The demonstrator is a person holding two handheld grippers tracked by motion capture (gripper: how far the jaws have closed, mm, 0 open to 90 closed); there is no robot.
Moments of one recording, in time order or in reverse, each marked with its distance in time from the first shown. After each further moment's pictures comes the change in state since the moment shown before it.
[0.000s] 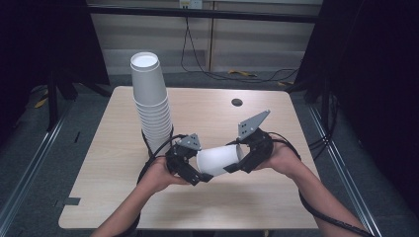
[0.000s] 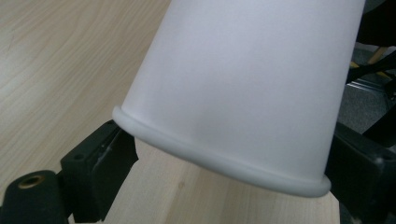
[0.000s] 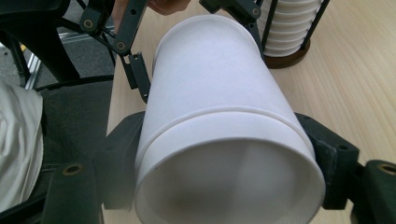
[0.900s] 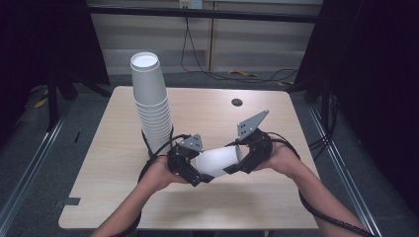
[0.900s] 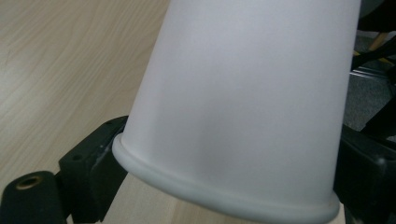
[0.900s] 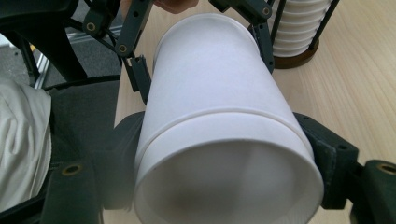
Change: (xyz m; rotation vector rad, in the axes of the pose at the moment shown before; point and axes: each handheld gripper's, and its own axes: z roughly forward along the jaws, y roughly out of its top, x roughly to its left) left arm -0.003 0.005 -0.001 0.004 -0.007 0.072; right arm 0.000 0.000 0.001 -0.003 0.024 0.003
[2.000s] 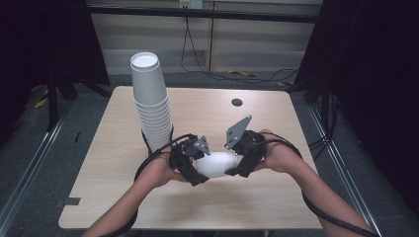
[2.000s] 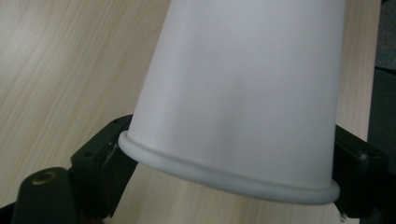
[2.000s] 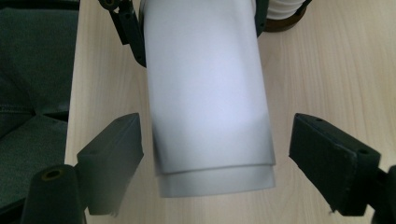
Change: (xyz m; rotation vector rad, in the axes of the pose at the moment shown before) left arm -0.007 0.022 0.003 0.320 0.100 0.040; right arm 0.016 0.026 0.011 0.289 -0.146 -0.167
